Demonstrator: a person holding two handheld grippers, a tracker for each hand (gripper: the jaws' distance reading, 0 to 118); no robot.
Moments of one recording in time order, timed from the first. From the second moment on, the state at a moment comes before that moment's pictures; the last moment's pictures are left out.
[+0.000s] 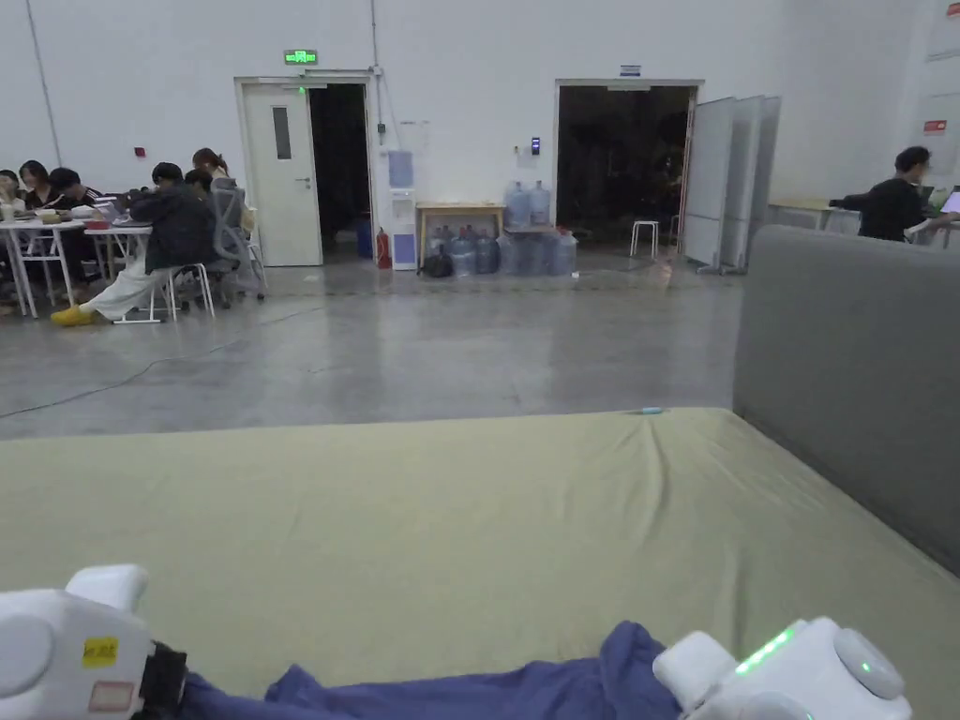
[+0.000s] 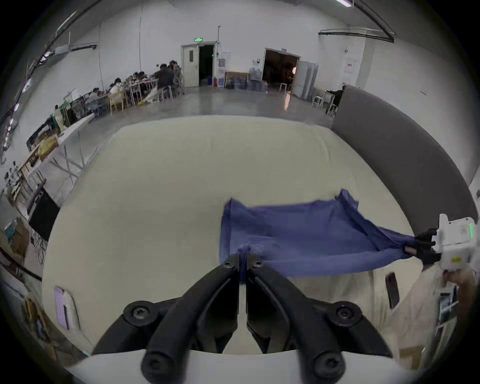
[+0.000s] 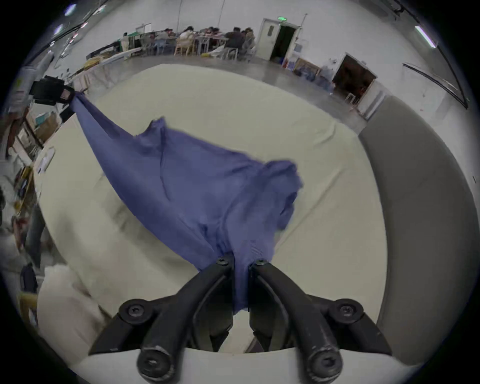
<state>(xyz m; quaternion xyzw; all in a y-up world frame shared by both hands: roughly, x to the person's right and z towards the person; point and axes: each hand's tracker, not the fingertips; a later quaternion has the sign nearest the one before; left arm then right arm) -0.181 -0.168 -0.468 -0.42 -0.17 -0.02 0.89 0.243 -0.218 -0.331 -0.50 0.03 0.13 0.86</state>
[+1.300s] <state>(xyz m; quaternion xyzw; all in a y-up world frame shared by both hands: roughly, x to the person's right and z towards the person) -0.232 -0.288 -0.282 -0.46 -0.17 0.05 0.87 0.228 -0.283 -0.183 -0.52 -0.01 -0.16 0.84</state>
